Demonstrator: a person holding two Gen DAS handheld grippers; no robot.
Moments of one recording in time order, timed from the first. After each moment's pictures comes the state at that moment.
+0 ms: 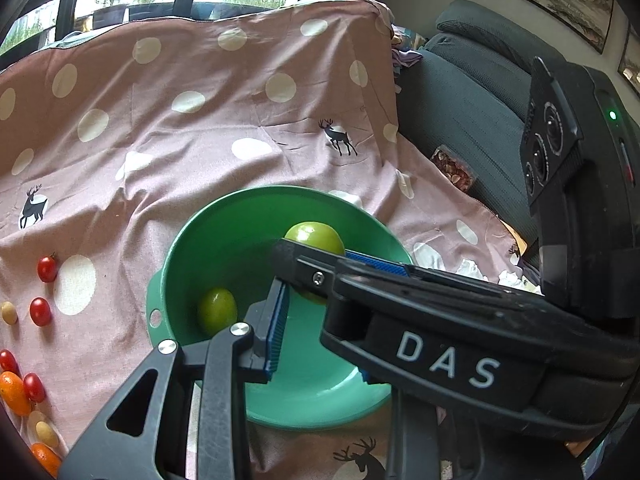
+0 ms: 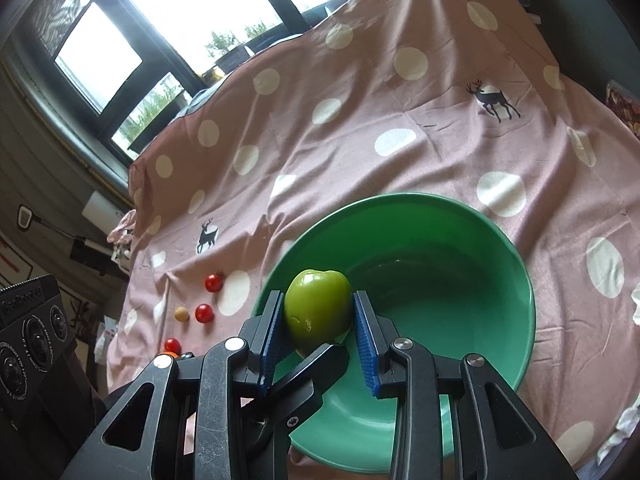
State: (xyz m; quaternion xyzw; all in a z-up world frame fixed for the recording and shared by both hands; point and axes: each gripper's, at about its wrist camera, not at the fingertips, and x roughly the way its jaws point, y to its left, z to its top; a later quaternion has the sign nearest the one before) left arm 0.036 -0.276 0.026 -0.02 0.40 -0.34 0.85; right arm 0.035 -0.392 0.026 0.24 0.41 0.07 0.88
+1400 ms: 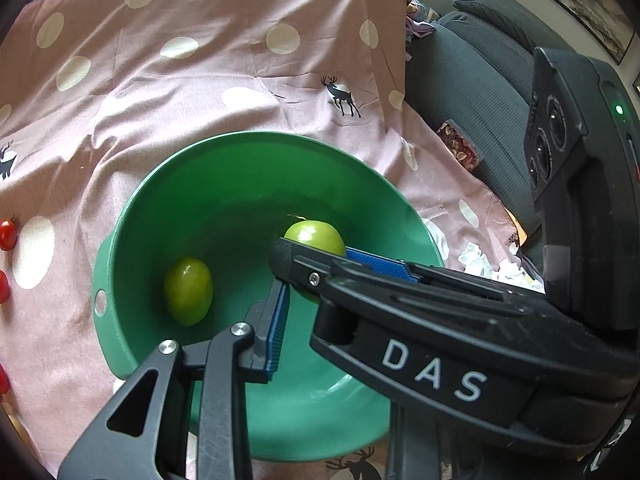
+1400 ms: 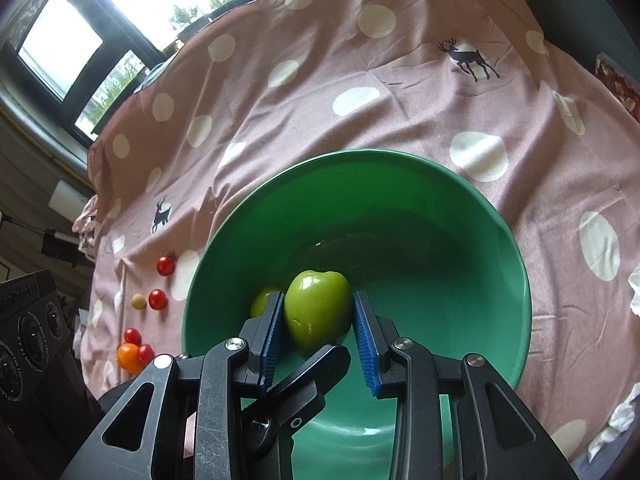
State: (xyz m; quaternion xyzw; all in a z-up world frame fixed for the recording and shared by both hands) left arm 0.057 -0.292 -0.015 -0.04 0.47 -0.35 0.81; right arm 0.052 -0.404 -0.008 0.23 0.48 0.03 0.85
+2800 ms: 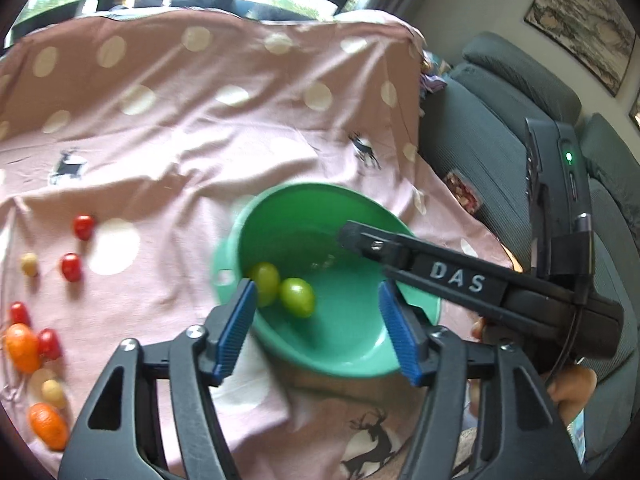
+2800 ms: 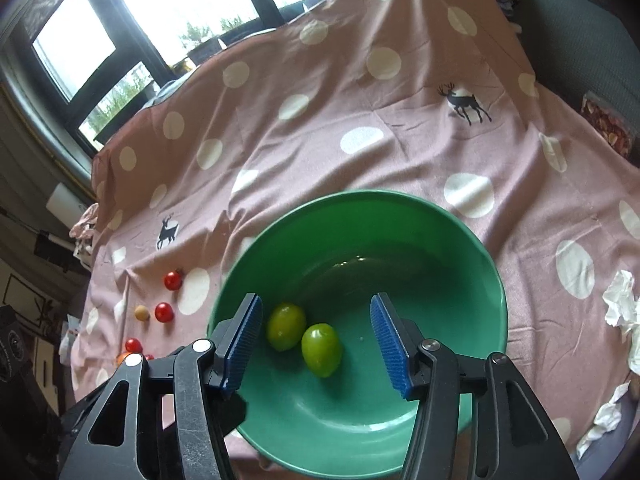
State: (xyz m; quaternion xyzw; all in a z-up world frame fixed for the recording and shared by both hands) left arm 0.021 -0.203 0.032 -0.08 0.40 -0.30 0.86; right arm 0.035 -0.385 0.027 0.20 0.43 0.01 0.88
